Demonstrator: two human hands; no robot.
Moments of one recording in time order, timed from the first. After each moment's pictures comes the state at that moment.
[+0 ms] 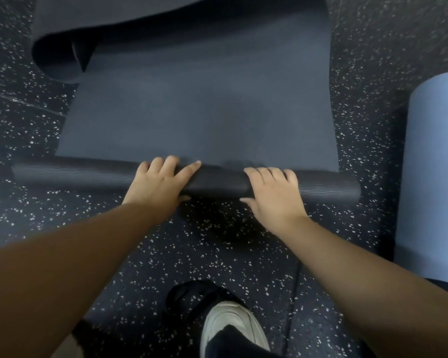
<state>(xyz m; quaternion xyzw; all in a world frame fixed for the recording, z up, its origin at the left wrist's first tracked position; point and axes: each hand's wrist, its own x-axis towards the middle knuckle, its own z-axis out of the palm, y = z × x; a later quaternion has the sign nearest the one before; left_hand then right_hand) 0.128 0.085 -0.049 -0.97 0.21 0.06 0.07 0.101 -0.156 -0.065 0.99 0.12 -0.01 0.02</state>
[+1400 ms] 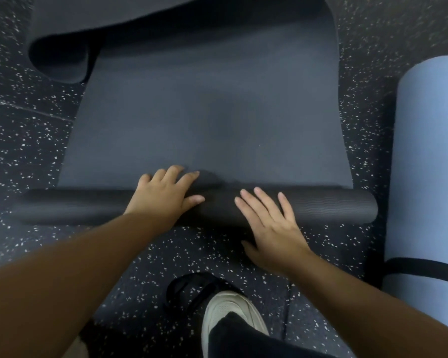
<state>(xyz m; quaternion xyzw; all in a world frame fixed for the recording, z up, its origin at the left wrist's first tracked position) 0.106 0.065 -0.034 -0.96 0.18 0.18 0.07 0.022 -0.166 -0.074 0.98 0.18 -0.05 -0.07</state>
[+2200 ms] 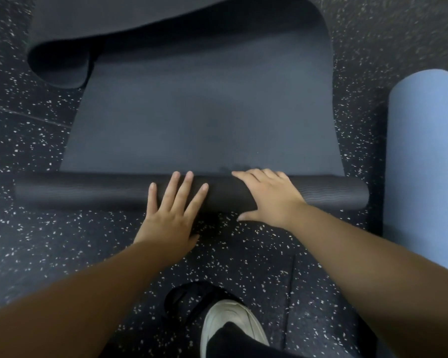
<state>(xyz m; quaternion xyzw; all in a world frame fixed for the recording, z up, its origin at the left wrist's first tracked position) 0.074 0.069 -0.078 -0.97 0.24 0.07 0.03 0.110 -0.173 -0.046 0.97 0.18 -0.16 -0.04</state>
